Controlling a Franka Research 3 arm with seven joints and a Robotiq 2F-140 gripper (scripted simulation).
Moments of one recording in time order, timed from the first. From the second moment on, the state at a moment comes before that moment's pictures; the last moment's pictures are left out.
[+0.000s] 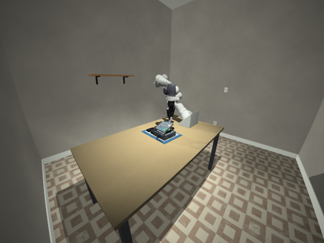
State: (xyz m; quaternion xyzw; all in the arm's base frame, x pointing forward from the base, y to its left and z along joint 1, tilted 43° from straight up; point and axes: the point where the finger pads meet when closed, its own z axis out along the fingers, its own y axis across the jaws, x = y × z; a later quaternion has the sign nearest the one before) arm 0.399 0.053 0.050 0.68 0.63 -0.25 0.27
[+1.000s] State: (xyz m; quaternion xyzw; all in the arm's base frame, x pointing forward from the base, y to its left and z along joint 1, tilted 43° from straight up) arm 0.387 0.023 0.017 0.68 0.63 -0.25 0.27
